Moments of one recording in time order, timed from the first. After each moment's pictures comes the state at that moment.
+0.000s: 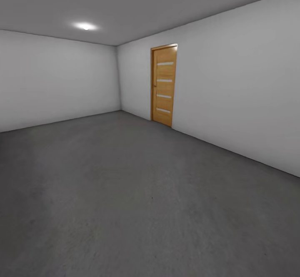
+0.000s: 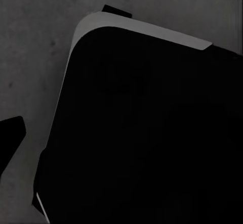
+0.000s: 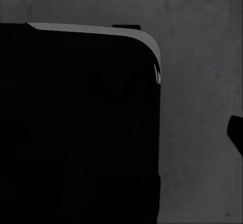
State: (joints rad) left arm 0.00 0.00 0.02 -0.09 0.31 -0.01 0.00; right arm 0.00 -0.02 0.00 0.03 0.00 -0.22 0.00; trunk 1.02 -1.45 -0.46
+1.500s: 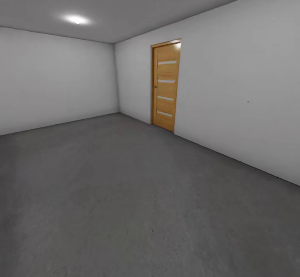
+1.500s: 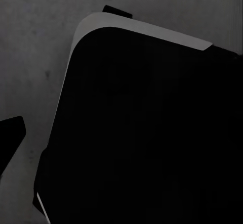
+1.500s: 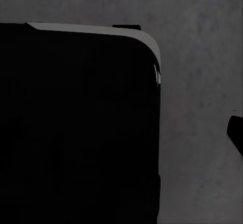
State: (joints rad) left arm 0.00 0.00 0.02 -0.09 0.31 -0.01 0.00; right arm 0.00 -0.02 0.00 0.03 0.00 -0.22 0.00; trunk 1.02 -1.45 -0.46
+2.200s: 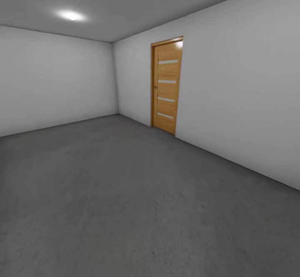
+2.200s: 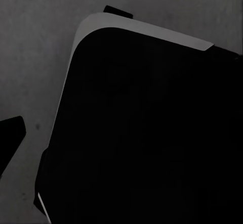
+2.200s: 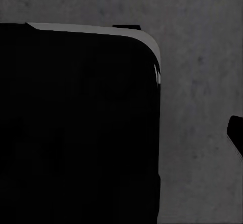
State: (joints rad) left arm 0.00 0.00 0.02 -0.09 0.31 -0.01 0.00; right arm 0.00 -0.02 0.00 0.03 0.00 -0.22 0.00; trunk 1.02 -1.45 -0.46
